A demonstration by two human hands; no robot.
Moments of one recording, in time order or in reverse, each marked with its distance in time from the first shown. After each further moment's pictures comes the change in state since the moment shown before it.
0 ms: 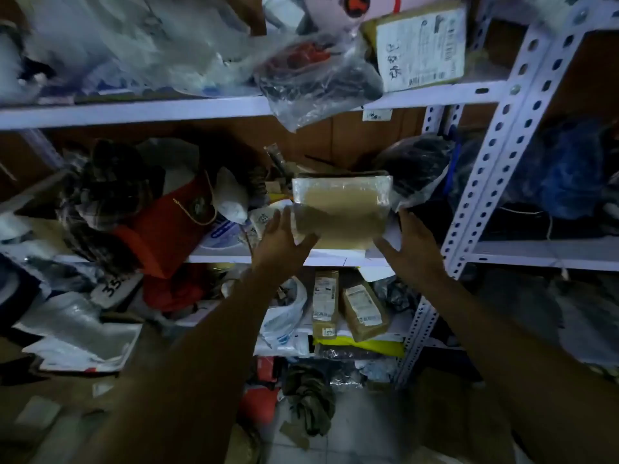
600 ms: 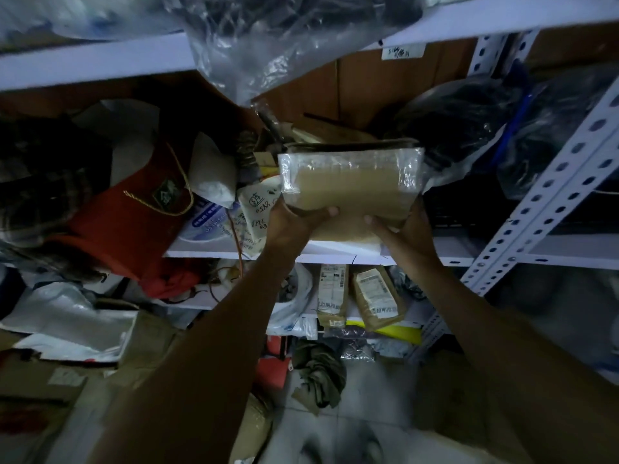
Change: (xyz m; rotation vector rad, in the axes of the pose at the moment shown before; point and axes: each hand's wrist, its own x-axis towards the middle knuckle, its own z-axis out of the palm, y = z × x) left_hand 0.096 -0.009 0.065 -0.811 0.053 -0.327; right_hand 0.084 0.042 0.092 0.703 0.059 0.130
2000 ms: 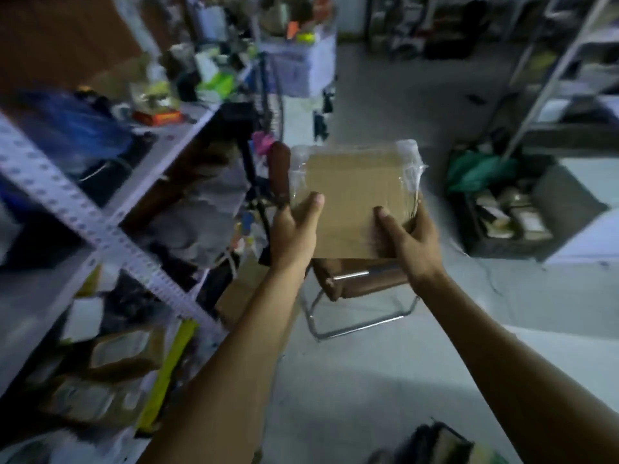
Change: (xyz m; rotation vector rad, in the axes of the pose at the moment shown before) left_hand -0.461 -0.010 0.093 0.029 -1.347 0.324; right_hand -0.589 -0.137 -0.091 -0.118 1.570 0.255
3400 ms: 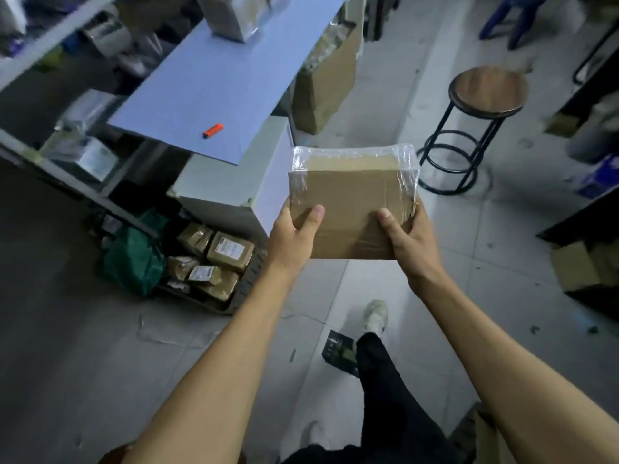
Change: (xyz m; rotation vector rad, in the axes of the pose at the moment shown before) left_hand -0.091 0.042 1.043 0.194 -1.502 0.145; right_hand 0.270 0.195 -0.806 -0.035 1.260 0.248
